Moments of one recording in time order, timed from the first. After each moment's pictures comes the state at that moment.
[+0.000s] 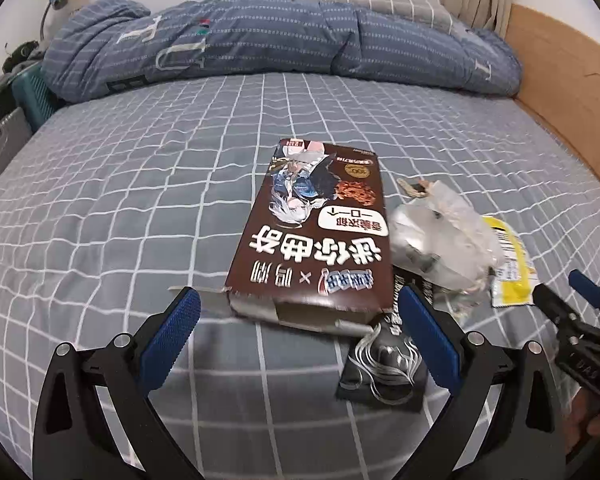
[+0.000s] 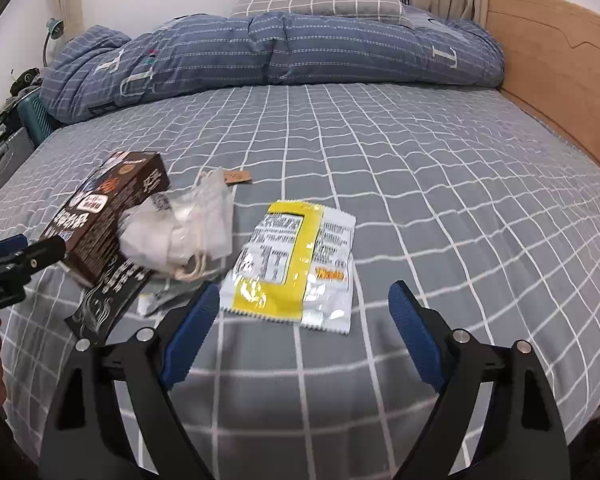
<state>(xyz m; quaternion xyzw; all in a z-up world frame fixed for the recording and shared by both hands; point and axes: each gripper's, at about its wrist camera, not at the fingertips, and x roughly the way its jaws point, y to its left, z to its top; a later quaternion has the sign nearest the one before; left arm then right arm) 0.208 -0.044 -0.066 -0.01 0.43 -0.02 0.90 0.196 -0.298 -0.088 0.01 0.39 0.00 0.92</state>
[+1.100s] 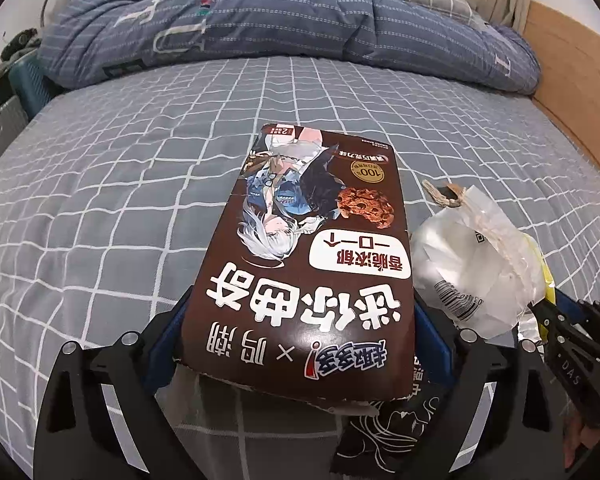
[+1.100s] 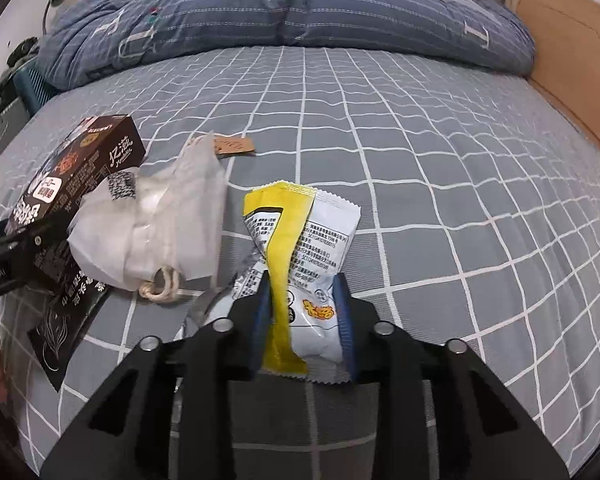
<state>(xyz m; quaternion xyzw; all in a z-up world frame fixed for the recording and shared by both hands) 0.247 -0.052 -0.096 -0.02 0.44 0.00 0.90 0.252 -0.281 -0.122 -0.02 0.44 0.03 0.90</state>
